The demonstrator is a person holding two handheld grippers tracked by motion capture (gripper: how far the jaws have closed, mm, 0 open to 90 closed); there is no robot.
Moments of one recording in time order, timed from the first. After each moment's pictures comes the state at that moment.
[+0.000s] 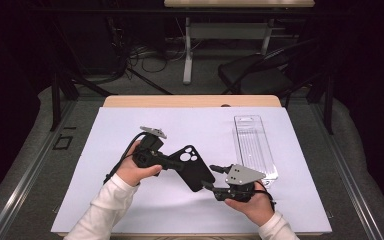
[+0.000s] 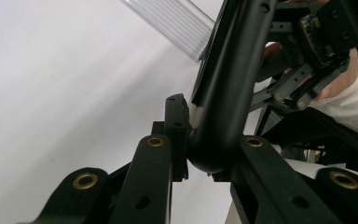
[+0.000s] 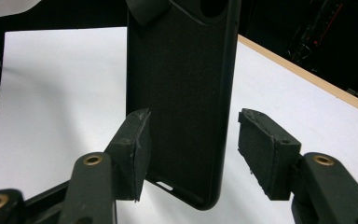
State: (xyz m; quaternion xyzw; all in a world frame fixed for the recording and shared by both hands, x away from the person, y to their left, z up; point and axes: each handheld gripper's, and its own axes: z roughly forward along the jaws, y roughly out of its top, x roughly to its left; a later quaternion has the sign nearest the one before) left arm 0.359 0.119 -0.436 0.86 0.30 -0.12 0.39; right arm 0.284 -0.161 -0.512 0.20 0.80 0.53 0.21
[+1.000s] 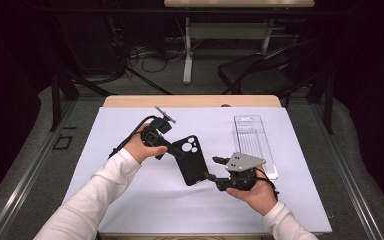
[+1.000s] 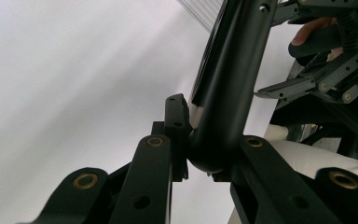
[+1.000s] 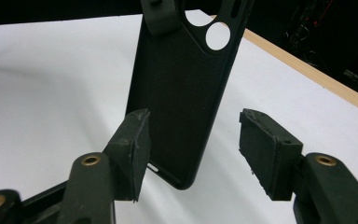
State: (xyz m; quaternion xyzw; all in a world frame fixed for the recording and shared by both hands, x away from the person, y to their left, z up) left arm 0.411 0.103 -0.426 0.88 0.32 -0.16 0.30; right arm 0.305 -0.164 -0.489 0.21 0.82 0.50 0.20
